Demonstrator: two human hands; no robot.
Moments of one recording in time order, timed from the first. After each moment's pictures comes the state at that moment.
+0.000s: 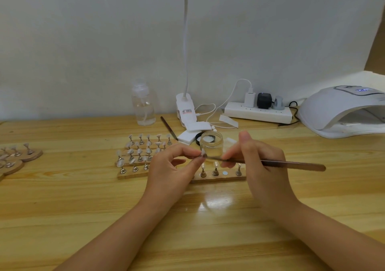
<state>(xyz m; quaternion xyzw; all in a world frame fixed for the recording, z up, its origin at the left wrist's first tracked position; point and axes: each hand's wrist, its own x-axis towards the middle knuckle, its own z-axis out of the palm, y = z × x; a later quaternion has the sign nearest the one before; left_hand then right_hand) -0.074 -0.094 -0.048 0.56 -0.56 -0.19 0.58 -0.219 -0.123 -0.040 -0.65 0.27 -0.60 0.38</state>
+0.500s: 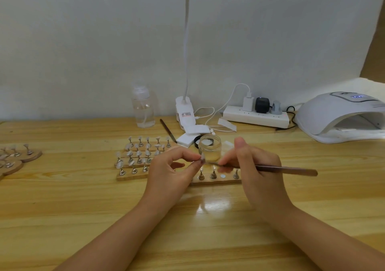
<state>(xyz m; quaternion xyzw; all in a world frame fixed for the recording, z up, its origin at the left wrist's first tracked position) -0.075 -0.094 -0.049 0.55 -0.57 -0.18 0.58 -0.220 -0.122 -0.041 -0.67 0.27 -0.59 0.35</state>
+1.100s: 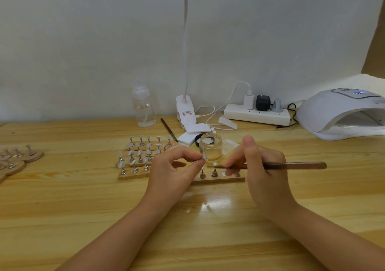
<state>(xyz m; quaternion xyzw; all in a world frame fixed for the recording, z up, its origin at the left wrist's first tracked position) -0.075 -0.093 -0.049 0.55 -0.57 -0.19 0.58 -0.221 -0.123 -0.043 -0.67 0.25 -0.61 0.34</state>
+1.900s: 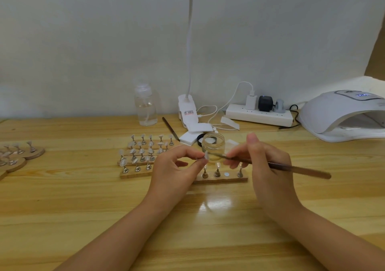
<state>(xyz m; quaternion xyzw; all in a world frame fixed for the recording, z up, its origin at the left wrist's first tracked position) -0.073 -0.095 -0.050 0.55 -0.57 -0.20 0.57 -0.222 -0.121 -0.042 -0.64 0.27 -0.61 0.38</state>
